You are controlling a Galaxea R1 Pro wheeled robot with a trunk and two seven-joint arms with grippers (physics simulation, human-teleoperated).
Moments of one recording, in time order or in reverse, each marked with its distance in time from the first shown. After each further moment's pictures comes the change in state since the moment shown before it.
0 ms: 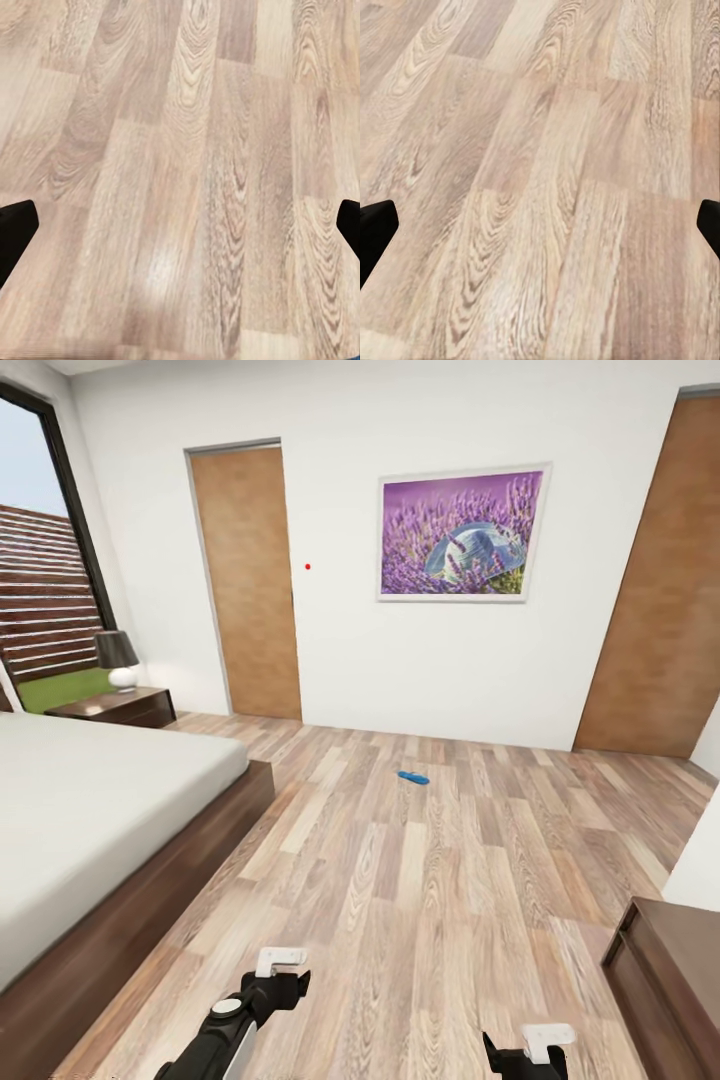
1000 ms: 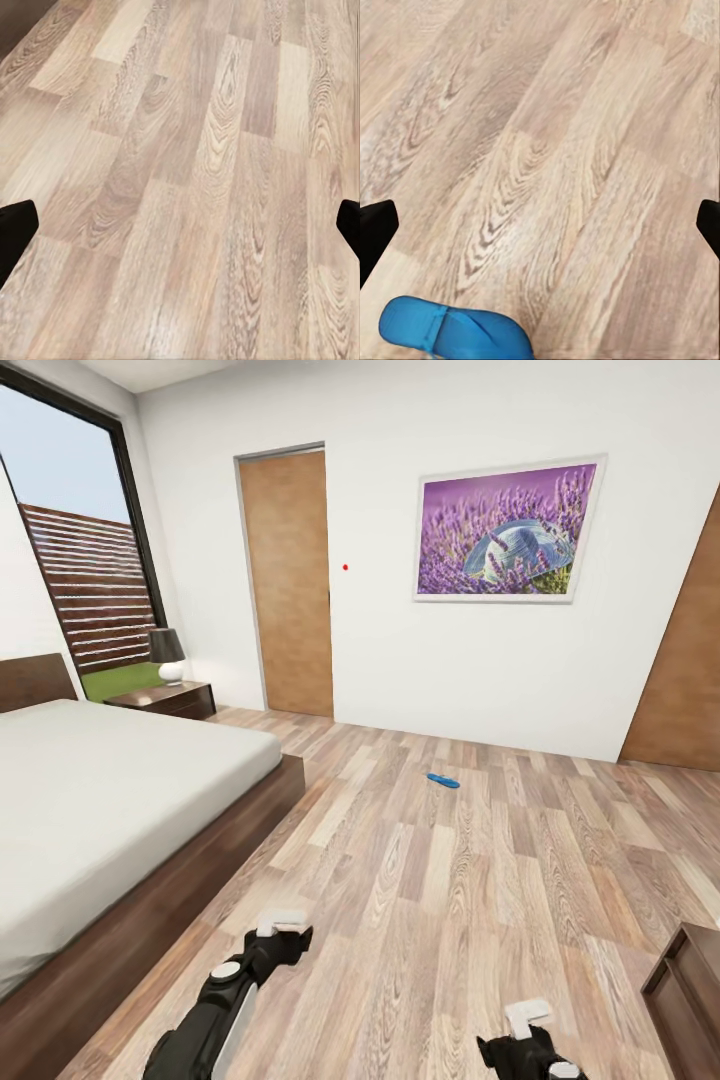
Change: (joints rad) left arm 0.000 -0.006 -0.002 -0.209 0.006 0.062 -0.010; right arm -0.092 -0.003 0.051 -0.007 0.112 0.334 0.008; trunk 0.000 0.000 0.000
